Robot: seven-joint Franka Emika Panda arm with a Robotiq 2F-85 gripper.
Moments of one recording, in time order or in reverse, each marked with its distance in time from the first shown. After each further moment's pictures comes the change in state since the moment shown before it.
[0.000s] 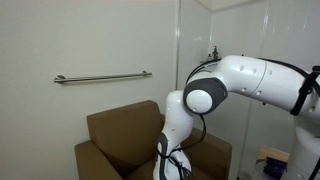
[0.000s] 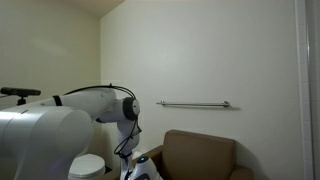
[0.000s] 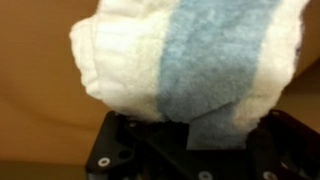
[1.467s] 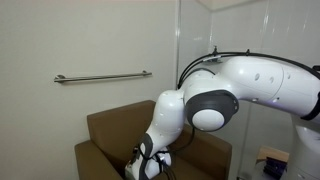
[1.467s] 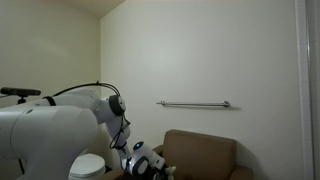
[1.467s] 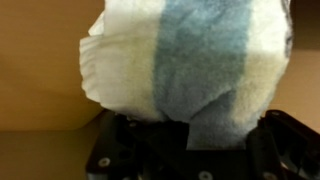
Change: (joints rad) arm 0.263 0.026 -0.219 0.200 0.138 -0.016 0.006
